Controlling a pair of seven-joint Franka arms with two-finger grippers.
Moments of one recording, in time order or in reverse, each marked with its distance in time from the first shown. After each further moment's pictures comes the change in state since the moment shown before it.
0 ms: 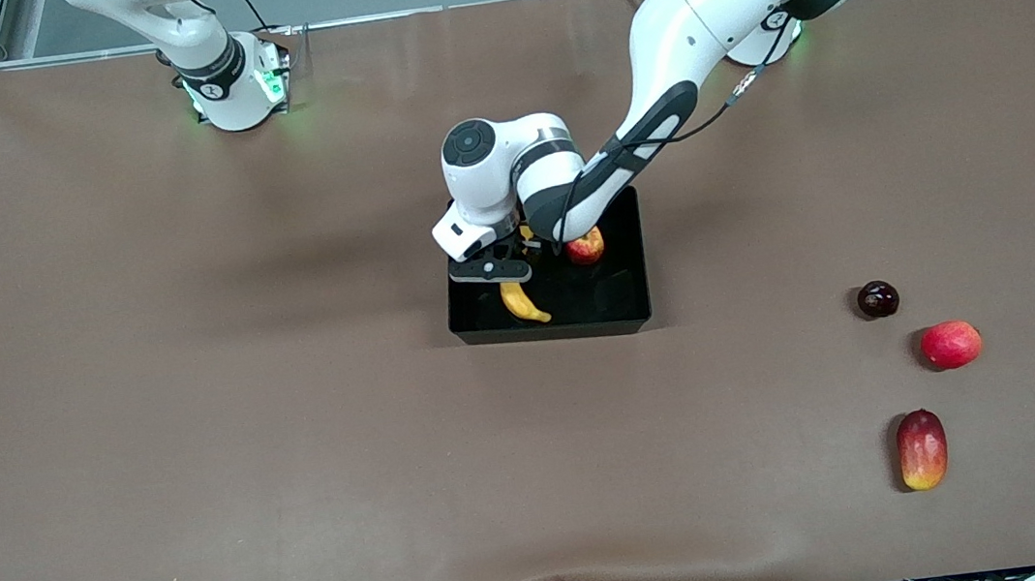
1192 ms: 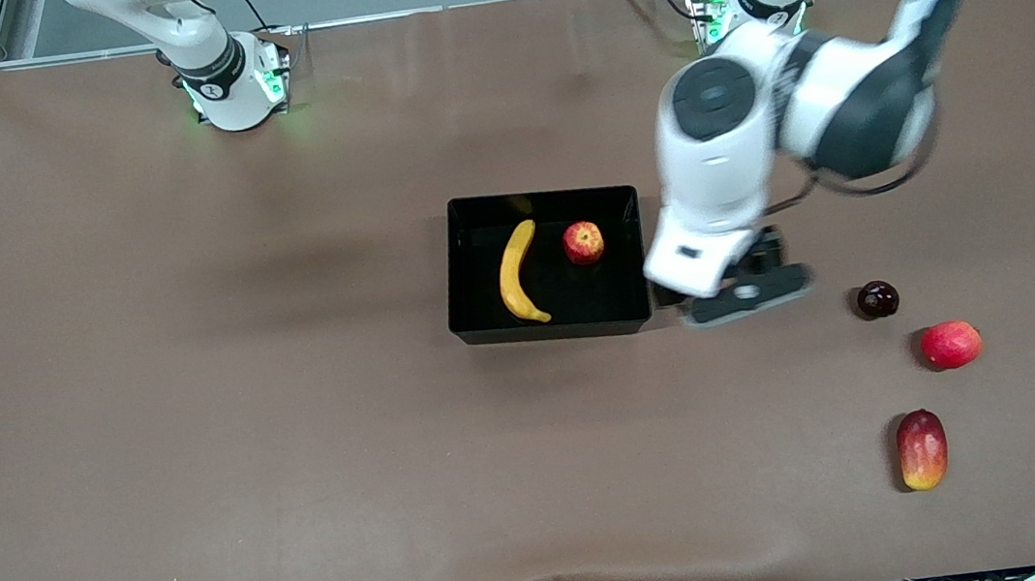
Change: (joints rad) left arm 0.454 -0.470 -0.014 0.091 -0.221 -0.420 0.358; right arm -0.001 0.000 0.000 0.000 0.000 0.001 0.000
